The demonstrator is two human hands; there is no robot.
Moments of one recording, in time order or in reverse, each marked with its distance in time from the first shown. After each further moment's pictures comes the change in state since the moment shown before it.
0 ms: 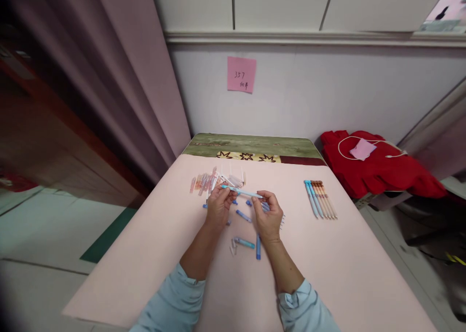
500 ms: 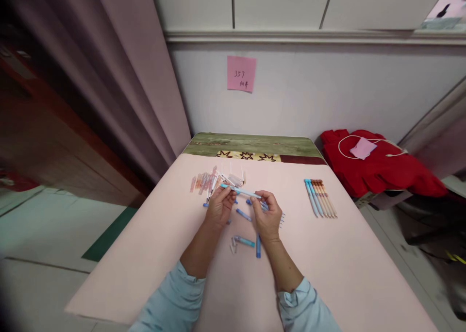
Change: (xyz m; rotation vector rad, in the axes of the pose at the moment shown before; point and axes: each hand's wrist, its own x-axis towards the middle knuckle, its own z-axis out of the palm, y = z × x) left_hand -0.001 0.001 -0.001 -0.115 -0.055 -0.110; right_hand -0.003 0.000 0.000 0.043 -0.019 0.008
